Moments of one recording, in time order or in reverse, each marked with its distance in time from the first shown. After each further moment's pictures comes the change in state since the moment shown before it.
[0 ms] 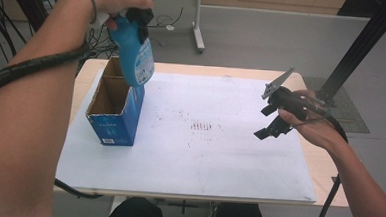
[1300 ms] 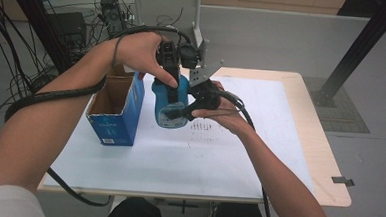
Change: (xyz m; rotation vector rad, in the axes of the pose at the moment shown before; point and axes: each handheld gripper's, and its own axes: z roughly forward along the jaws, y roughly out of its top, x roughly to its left) left arm -0.104 -0.023 0.115 0.062 -0.061 1.094; right arm 0.038 0.148 0.108 -0.632 0.279 -0.351
